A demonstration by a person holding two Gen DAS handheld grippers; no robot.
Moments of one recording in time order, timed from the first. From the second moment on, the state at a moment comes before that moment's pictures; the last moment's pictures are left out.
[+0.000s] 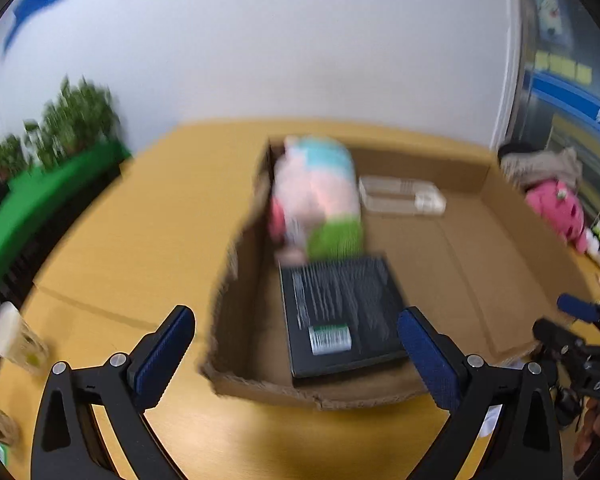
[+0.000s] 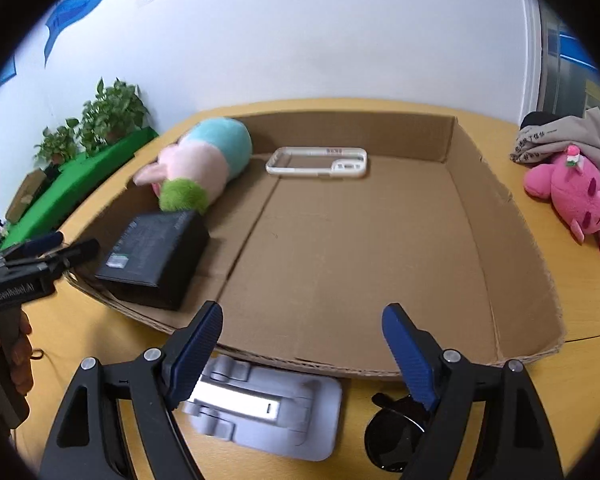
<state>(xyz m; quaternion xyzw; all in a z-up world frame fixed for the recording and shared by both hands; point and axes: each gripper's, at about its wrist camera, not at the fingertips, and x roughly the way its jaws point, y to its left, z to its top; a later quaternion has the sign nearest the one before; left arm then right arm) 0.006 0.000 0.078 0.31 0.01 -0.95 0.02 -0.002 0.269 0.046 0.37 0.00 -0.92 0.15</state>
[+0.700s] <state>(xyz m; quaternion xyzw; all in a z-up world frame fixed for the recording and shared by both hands) 0.038 0.078 0.038 0.39 0.02 -0.92 -0.10 0.072 0.361 0.018 0.45 0.01 -0.88 0.16</state>
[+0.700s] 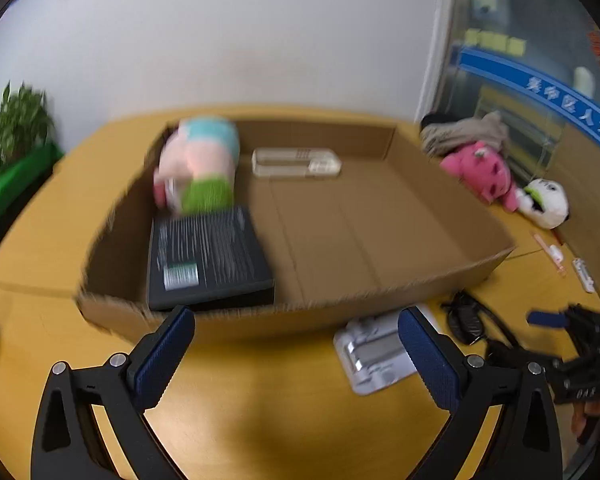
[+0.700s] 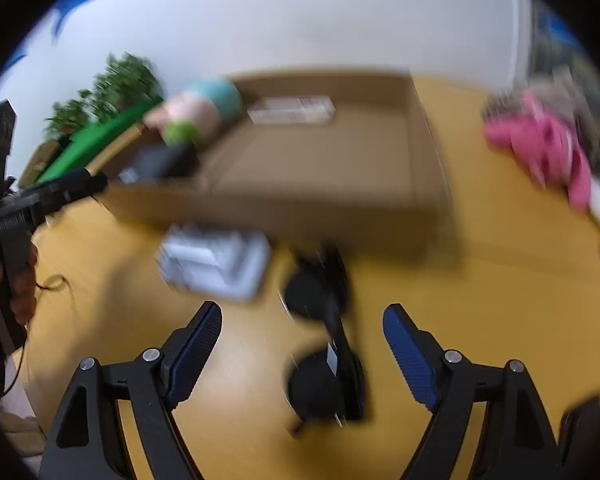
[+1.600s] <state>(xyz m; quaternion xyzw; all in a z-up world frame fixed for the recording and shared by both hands) 0.039 0.172 -0.038 0.57 0.23 -0.72 -0.33 0.113 0.367 -0.015 0.47 -0.11 -0.86 0.17</state>
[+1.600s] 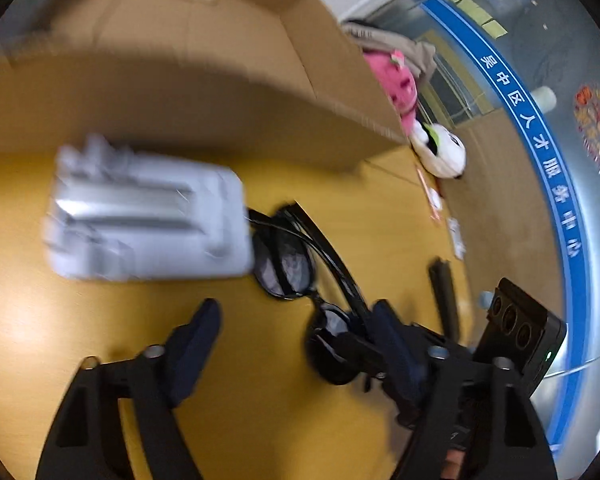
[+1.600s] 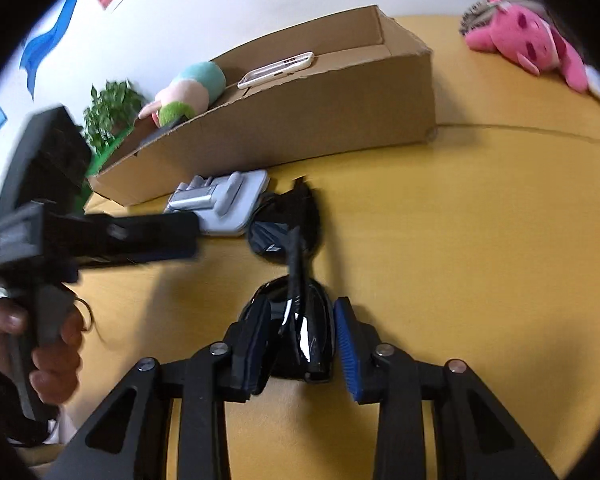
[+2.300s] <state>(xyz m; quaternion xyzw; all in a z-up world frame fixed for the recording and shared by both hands) 0.040 0.176 -0.010 0.53 0.29 -0.70 -0.38 0.132 0.378 0.019 0.42 -0.13 -0.88 0.19</state>
